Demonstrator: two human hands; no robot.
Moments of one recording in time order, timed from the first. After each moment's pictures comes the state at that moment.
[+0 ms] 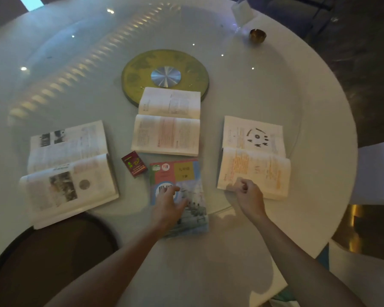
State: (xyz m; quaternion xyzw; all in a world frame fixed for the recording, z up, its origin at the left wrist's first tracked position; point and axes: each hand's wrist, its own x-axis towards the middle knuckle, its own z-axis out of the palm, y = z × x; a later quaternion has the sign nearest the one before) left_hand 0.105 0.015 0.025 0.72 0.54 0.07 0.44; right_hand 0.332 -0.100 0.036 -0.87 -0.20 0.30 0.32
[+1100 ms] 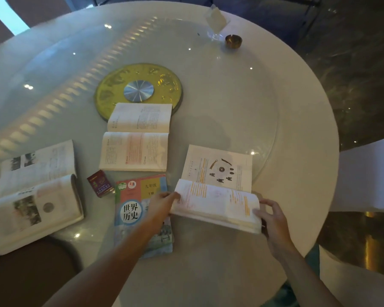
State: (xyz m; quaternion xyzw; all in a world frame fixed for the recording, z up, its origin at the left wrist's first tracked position) left_hand 0.234 0.004 0.061 0.50 0.60 0.07 0.62; right_hand 0.458 -0.209 0.050 -0.75 0.02 0.40 0.53
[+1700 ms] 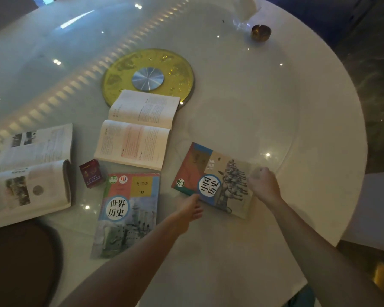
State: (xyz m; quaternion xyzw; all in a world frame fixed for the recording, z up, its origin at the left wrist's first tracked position) left_hand 0.347 -0.018 0.002 0.25 0.67 0.06 0.70; right_hand 0.583 -0.068 0.007 -0.90 -0.25 0.30 0.19
